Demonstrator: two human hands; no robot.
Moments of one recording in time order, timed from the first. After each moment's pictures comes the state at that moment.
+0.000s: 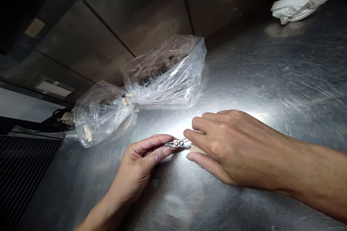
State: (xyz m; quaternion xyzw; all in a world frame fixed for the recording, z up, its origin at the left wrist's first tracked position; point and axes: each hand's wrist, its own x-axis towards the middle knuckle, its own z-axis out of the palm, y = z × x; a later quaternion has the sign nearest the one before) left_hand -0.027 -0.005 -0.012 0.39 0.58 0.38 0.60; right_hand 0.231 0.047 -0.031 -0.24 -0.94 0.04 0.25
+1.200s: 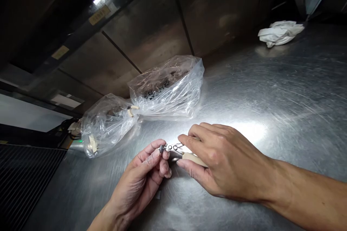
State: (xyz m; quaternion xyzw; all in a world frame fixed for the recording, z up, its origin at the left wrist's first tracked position) left_hand -0.020 -0.004 0.004 0.20 0.45 0.47 0.74; right_hand 0.210 0.038 -0.032 -0.28 -0.89 0.05 0.36
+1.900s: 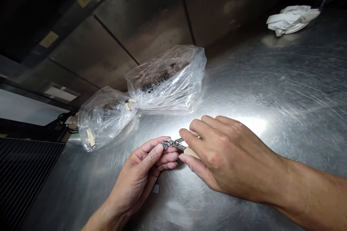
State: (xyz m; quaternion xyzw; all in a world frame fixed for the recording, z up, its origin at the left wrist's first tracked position) left_hand -0.019 -0.007 -0.005 0.23 0.52 0.44 0.69; right_hand 0.212 0.036 -0.029 -0.29 -0.90 -0.02 0.32
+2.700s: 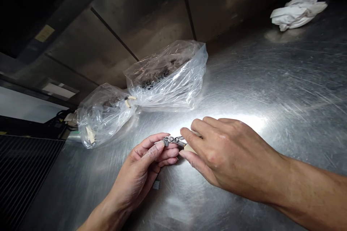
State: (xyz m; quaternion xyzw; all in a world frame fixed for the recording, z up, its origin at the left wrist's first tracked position) left_hand -0.017 -0.007 -0.002 0.24 0.53 0.44 0.69; right_hand 0.212 0.034 -0.030 -0.29 -0.90 -0.03 0.31
